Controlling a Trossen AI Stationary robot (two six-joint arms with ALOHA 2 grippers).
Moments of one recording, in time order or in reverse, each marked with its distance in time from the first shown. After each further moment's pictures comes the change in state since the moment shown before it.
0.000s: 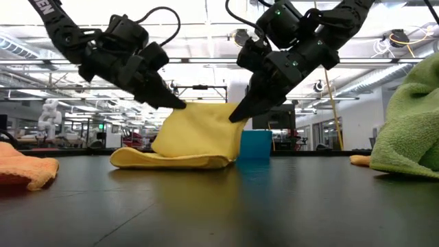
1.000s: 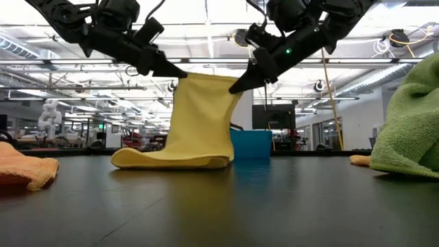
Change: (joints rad) left arm 0.082 -0.190 0.081 -0.079 -0.252 0.308; right arm -0.108 -0.160 0.000 0.025 0.260 -0.171
